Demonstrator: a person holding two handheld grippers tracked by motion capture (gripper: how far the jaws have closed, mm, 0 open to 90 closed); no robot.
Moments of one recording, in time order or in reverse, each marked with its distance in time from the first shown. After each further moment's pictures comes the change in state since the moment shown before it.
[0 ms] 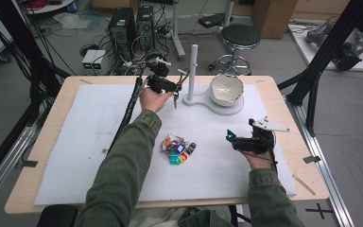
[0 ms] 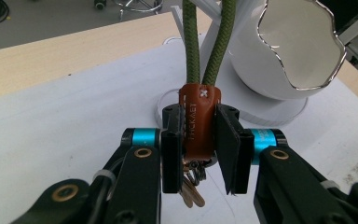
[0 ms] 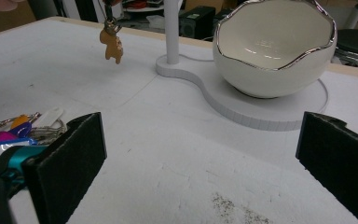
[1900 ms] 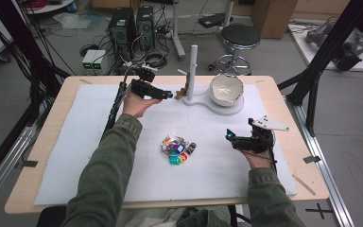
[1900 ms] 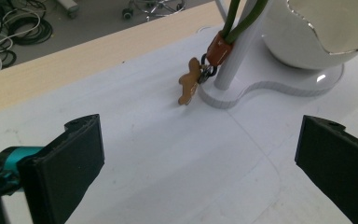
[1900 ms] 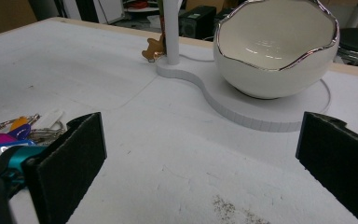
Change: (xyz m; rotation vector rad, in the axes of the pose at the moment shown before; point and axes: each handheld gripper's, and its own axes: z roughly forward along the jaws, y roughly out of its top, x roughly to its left) left arm 0.021 -0.027 -0.043 -0.018 0.107 0.104; right arm -0.001 0.001 0.003 0.002 0.003 0.010
